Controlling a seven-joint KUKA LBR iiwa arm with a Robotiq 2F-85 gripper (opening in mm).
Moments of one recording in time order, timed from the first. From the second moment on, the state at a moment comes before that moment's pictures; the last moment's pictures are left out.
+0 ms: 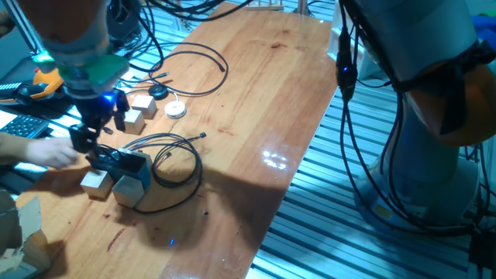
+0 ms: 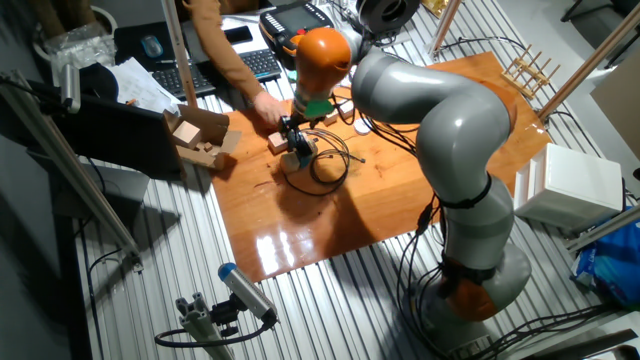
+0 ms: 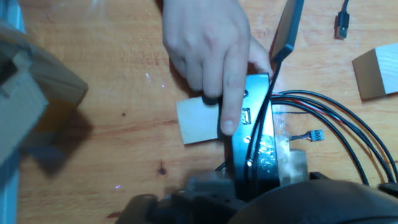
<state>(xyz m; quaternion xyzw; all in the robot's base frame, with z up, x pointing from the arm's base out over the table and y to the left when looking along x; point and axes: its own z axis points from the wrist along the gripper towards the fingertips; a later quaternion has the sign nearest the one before) 0.613 0.254 0.176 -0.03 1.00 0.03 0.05</state>
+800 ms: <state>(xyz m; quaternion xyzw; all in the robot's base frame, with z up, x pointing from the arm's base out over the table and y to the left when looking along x) 0.633 0.206 0.258 -0.11 0.99 0.00 0.06</state>
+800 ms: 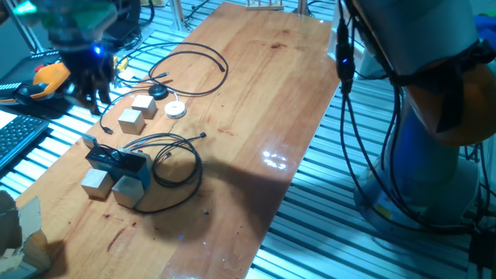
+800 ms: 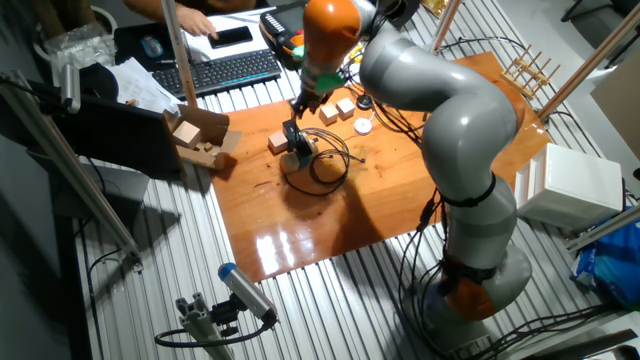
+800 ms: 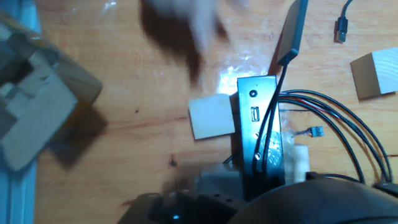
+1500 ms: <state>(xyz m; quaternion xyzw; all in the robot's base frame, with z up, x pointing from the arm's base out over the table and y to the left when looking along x) 0.637 0.165 0.276 -0.16 0.99 0.00 0.06</state>
